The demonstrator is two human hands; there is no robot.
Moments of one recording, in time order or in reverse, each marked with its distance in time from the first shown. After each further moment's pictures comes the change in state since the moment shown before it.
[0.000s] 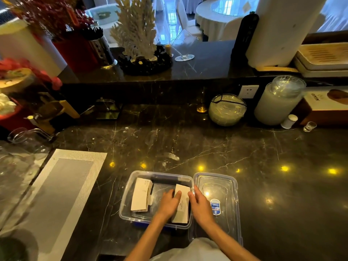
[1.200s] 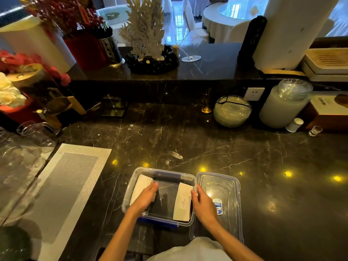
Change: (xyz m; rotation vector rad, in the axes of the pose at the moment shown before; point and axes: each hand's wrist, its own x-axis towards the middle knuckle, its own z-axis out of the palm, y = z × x) left_hand 0.012 -0.047 -0.081 -0.129 -0.017 -0.129; right_hand -0.011 -0.017 -0.010 -0.175 -0.029 0.008
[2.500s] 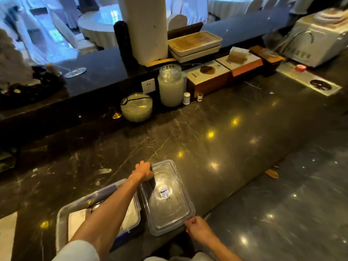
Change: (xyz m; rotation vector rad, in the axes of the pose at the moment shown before) left_hand 0.019 0.154 0.193 1.208 -0.227 0.401; right_hand -0.144 0.114 -0.061 0.169 0.089 0.622
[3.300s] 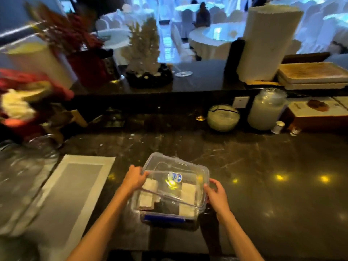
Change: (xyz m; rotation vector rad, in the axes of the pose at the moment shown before) left_hand -0.182 -0.227 -0.025 -0.529 0.466 -0.413; right_hand 0.009 -0.171 0.061 0.358 -0.058 -0.445
